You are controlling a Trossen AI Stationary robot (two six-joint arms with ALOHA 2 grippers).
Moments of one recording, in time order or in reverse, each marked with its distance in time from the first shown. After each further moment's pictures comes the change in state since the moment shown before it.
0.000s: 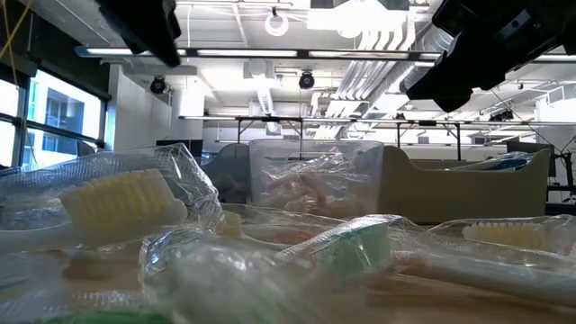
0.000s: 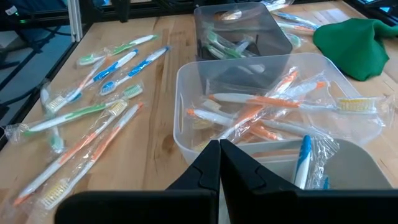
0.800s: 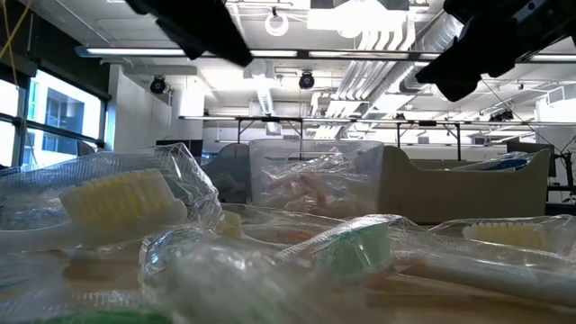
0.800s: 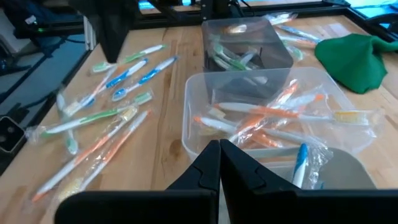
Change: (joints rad) left arm 0.000 0.129 0.001 0.318 -0.046 0.269; right arm 0.019 -0.098 0.000 -0.056 -0.002 -0.019
